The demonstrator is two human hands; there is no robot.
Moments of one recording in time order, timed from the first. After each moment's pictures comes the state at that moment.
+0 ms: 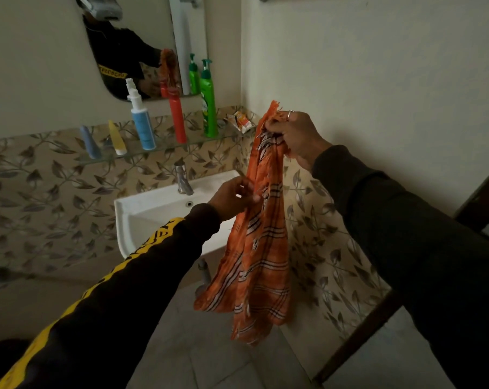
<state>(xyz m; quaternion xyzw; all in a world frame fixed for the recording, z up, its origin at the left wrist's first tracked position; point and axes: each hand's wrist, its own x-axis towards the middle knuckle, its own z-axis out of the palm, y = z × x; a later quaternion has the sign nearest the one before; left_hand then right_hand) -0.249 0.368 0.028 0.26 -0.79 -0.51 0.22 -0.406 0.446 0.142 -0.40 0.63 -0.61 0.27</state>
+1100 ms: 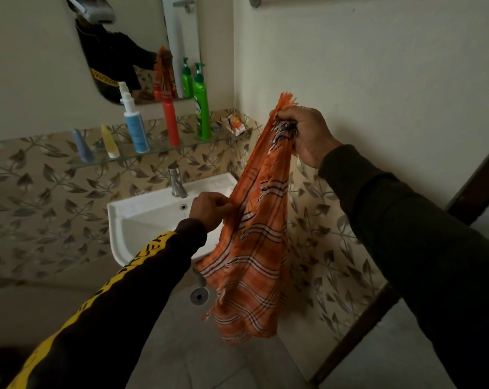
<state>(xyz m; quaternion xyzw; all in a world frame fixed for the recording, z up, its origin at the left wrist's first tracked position) -0.233 0.352 -0.006 0.39 -0.80 -0.37 0.26 -0.421 0.460 0.153 -0.34 0.53 -0.71 0.32</state>
